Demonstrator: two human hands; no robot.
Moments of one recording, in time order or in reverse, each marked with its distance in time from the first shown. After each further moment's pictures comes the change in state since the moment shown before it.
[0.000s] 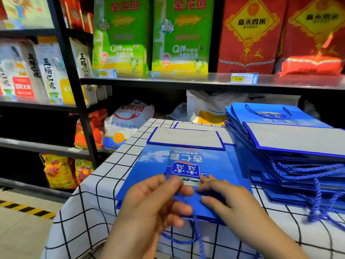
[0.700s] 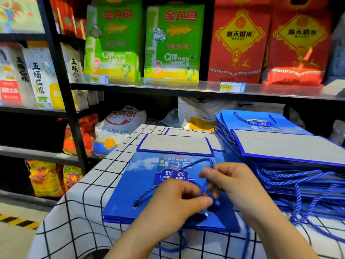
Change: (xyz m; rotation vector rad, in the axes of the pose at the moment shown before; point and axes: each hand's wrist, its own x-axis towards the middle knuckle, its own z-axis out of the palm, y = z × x) left_hand 0.041 -0.025 0.021 0.761 -0.338 0.176; right_hand 0.012 -0.023 -0.040 0.697 0.228 0.212
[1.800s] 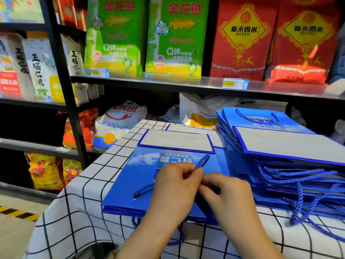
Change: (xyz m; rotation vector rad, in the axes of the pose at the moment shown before) left_hand 0.015 0.001 0.009 0.036 0.335 0.074; right_hand -0.014 0.026 0.020 -0.567 0.196 -0.308
